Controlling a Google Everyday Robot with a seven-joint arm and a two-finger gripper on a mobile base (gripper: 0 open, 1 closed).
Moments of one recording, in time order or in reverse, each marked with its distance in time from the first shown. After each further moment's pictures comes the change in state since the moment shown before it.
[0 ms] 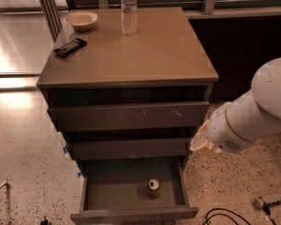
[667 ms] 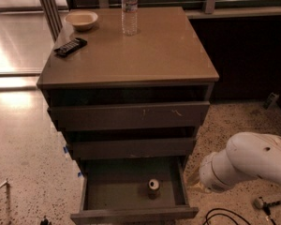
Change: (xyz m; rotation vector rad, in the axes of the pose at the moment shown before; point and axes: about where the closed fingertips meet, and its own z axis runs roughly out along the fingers) arm 0.091 0.034 0.148 -0.070 0.033 0.020
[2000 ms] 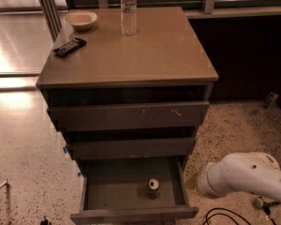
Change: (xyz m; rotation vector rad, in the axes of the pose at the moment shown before) arm 0.024 -0.013 0.062 0.075 -0.024 0.000
